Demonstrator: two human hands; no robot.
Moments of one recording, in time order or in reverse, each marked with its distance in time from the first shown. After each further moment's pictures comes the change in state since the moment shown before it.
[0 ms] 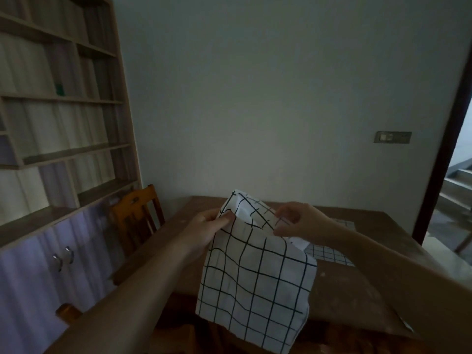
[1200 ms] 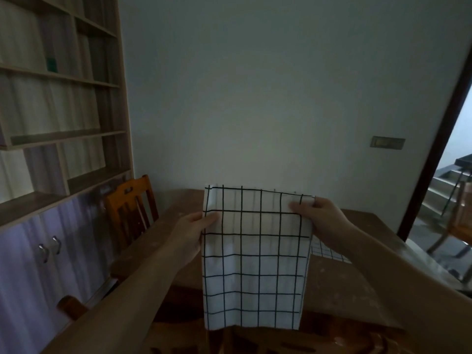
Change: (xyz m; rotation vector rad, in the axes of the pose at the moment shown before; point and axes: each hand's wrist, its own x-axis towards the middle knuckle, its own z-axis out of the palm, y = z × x) left_hand -0.007 -0.041 -0.084 -0.334 0.104 -0.101; right_hand -0.003 -0.055 0.040 0.677 0.243 0.170
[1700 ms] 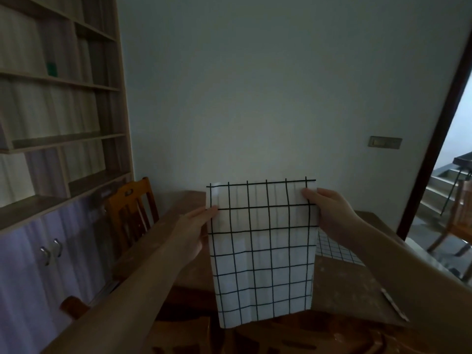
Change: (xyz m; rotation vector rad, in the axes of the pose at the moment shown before) left_hand 0.000 0.005 0.007 -0.137 0.027 -0.008; right_hand -0.014 -0.023 -0.005 0.027 0.074 0.006
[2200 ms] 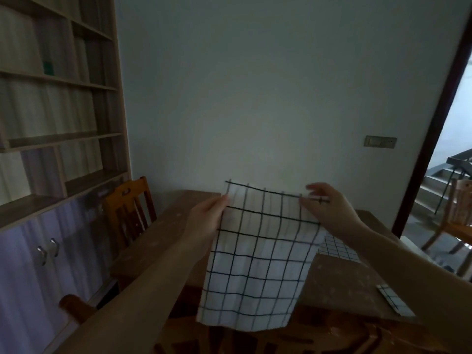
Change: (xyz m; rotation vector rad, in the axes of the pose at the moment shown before) left_hand -0.016 -0.002 0.029 0.292 0.026 0.245; right_hand -0.015 0.004 -0.008 -0.471 0.126 -0.132
